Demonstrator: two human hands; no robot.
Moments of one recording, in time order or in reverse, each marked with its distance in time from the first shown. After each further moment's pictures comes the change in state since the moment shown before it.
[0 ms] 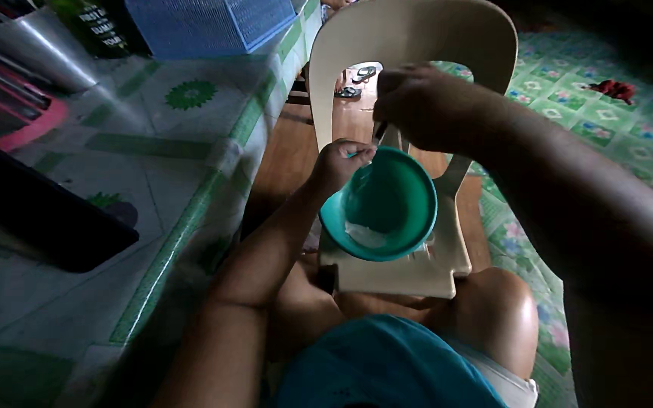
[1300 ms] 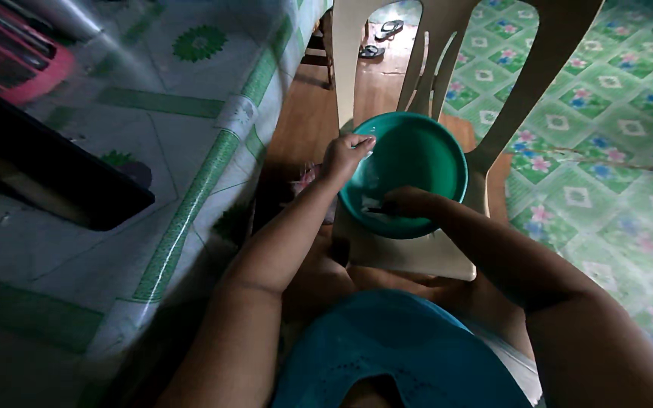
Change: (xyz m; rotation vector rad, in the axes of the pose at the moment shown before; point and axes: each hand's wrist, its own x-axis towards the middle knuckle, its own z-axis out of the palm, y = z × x) left_hand -0.035 -0.047 0.009 0.039 0.037 -0.429; right_hand -0.034 -0.022 0.282 0.563 -0.654 0.226
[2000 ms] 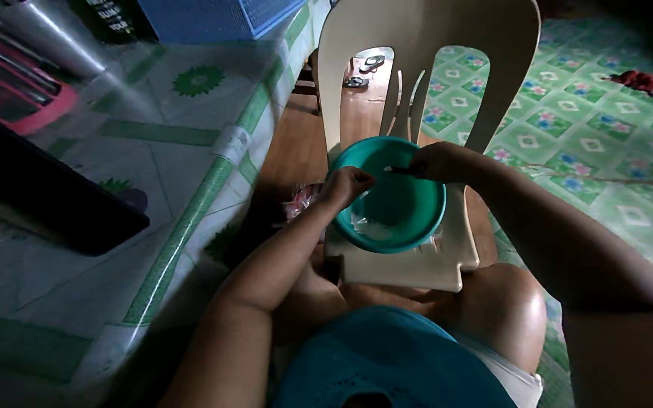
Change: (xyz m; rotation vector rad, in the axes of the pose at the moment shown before) left_hand -0.008 0.013 0.013 0.209 -0.232 0.082; right_hand -0.093 0.015 -0.123 -0.123 0.335 0.114
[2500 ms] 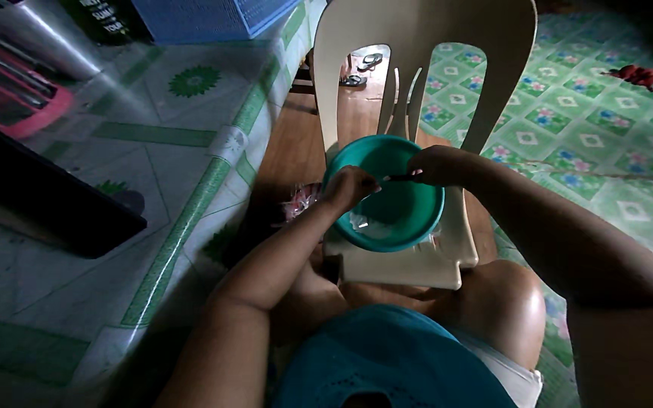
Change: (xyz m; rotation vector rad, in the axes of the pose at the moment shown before) left_hand -0.002 0.007 0.004 0.195 -0.045 0.192; right_hand 0.001 -0.004 0.005 -0.123 -0.096 -0.050
